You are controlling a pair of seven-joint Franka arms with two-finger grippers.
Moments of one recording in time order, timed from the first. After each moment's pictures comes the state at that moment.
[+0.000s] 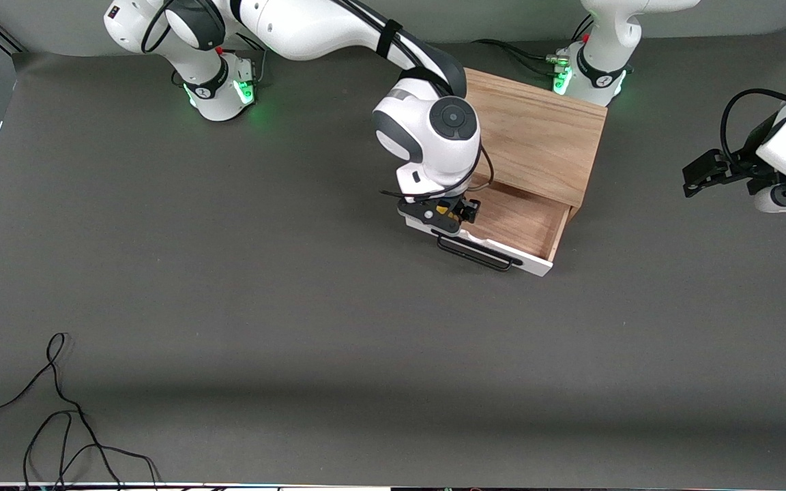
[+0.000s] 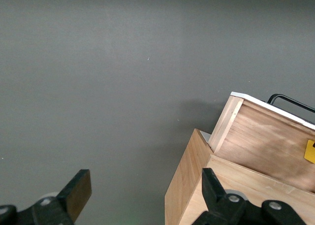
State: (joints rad) left arm -0.02 -0.04 -0.06 -1.66 0.02 1.60 -0.09; right arm 0.96 0.84 -0.07 -1.07 0.08 1.90 1.38
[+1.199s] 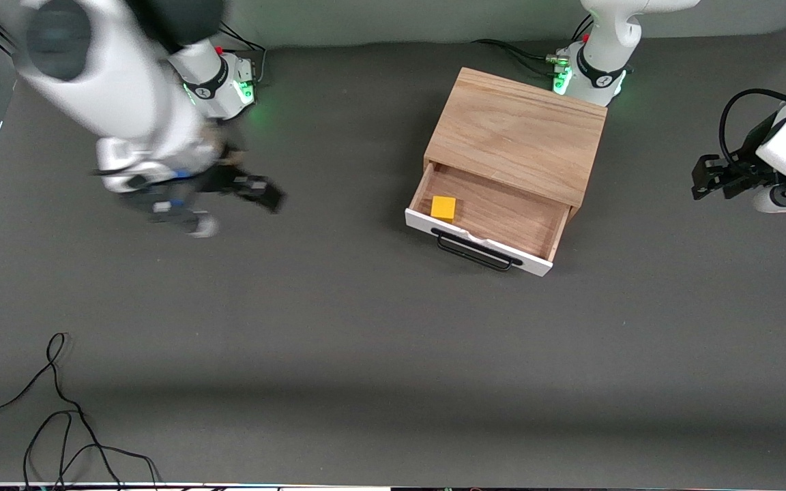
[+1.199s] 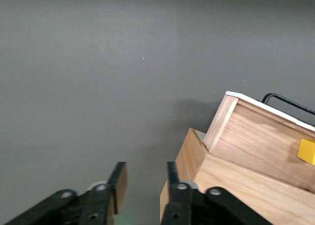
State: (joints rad) left arm -0.02 -0.04 -0.06 -1.66 -0.02 1.60 -0.09; right arm 0.46 0.21 -0.09 -1.34 0.12 1.51 0.76
